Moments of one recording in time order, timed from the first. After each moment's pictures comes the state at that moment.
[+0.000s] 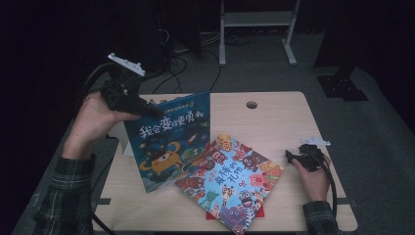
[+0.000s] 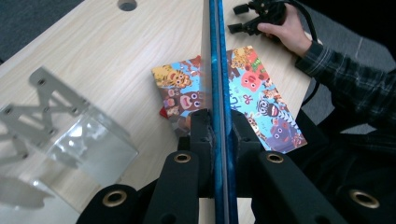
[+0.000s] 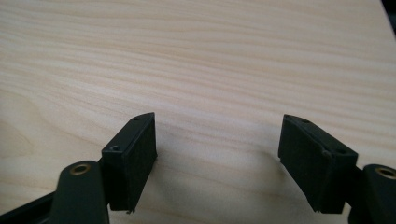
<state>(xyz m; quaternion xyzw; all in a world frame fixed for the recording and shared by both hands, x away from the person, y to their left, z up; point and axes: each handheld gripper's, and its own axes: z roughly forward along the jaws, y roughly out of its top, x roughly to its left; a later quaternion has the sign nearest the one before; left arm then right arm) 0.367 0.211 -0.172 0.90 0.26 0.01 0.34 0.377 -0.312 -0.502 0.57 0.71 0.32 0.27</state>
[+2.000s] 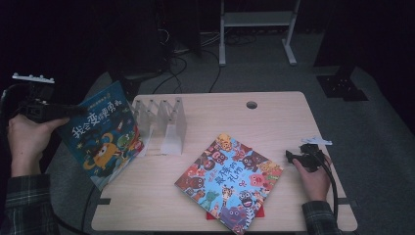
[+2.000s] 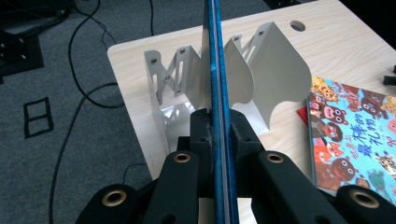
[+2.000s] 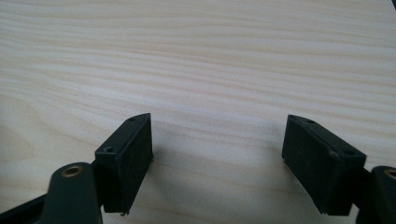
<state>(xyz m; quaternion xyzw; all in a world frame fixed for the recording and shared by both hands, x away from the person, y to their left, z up) 0.368 0.400 -0.214 0.77 0.49 0.16 0.37 0.378 -0.314 -0.502 0.58 0.70 0.32 0.25</state>
